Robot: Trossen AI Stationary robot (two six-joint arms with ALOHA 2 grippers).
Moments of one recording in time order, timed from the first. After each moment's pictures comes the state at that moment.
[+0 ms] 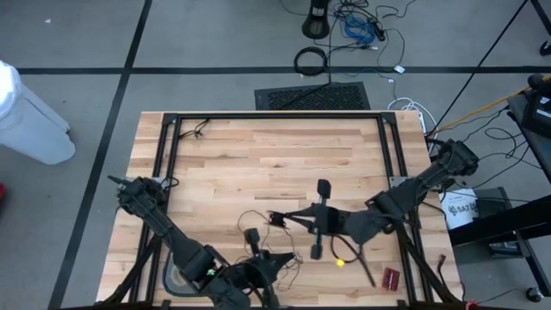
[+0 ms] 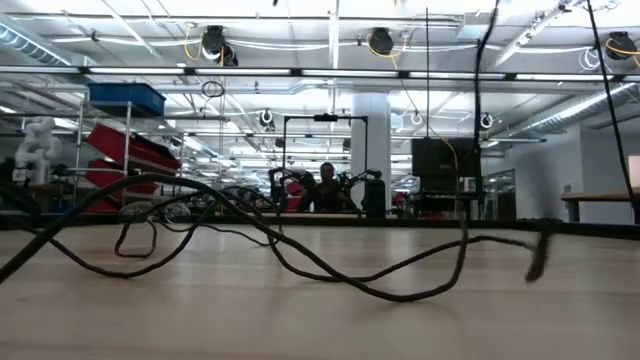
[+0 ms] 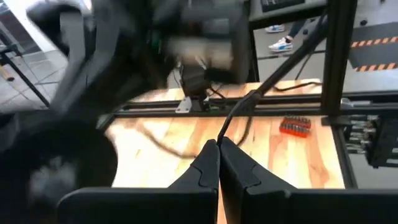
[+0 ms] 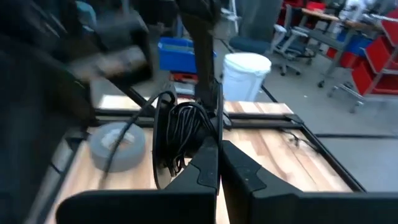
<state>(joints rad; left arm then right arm) -0.71 1.97 1.94 -0.47 -1.03 -0.20 0.56 1.48 1.35 -0.13 0.73 0.09</state>
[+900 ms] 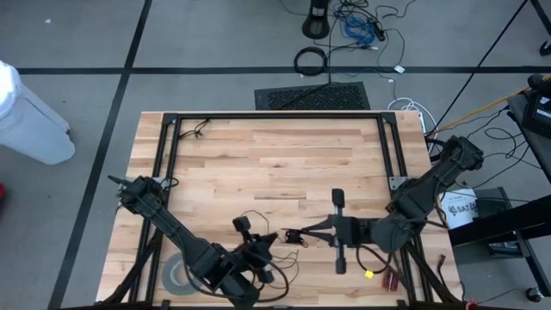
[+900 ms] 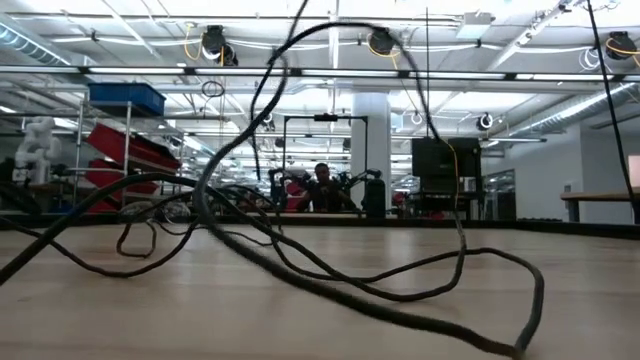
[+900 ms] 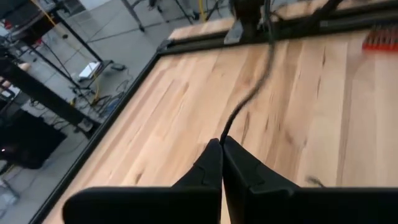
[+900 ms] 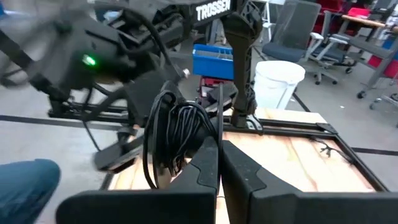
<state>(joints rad) -0.69 1.98 1.85 -0.94 -1.06 -0.59 0.69 1.40 1.35 -0.20 0.71 0.11</state>
